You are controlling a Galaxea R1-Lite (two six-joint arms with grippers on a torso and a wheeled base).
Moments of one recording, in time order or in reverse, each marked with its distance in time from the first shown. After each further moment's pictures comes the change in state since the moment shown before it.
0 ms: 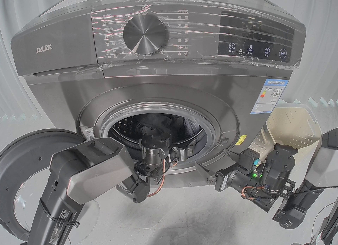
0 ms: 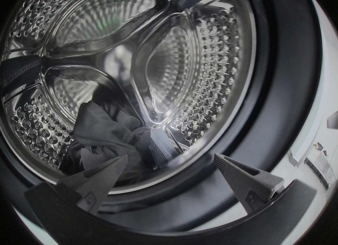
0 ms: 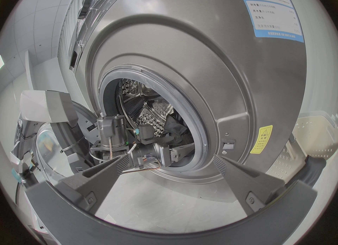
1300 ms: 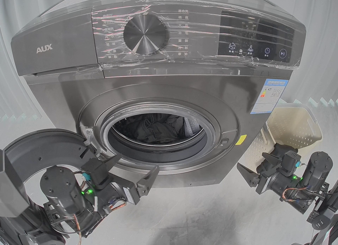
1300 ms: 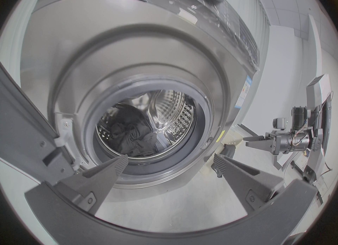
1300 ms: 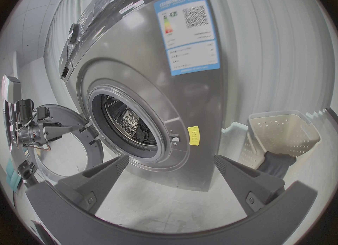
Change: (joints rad) left arm -0.164 -0.766 1.064 -0.295 0.154 -0.054; right arm -0.137 -0.262 0.290 0.002 -0.005 0.006
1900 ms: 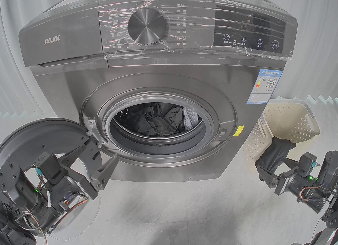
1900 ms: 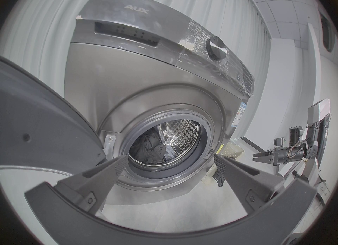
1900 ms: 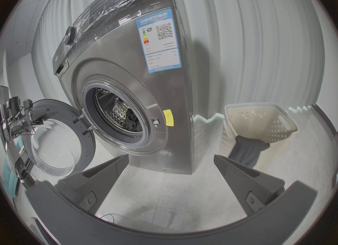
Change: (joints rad) left arm 0.155 -0.279 0.156 0.005 -0.098 0.001; right arm -0.106 -0.229 0.040 0.273 -0.002 0.002
